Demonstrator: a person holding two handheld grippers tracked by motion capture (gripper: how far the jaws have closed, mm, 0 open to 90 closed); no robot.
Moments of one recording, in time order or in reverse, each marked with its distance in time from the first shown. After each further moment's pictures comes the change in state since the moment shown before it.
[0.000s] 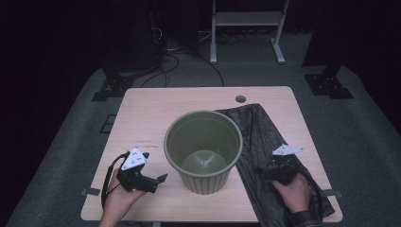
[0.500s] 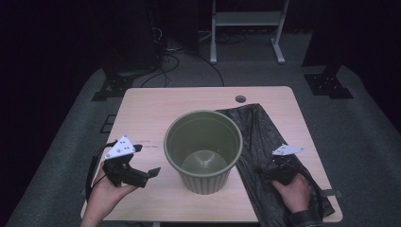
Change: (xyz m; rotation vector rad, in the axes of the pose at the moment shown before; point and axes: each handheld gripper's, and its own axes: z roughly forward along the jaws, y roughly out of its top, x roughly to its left) left arm 0.001 0.044 -0.049 -0.009 -0.044 -0.006; right arm 0.000 0.000 0.000 0.000 -0.001 -0.001
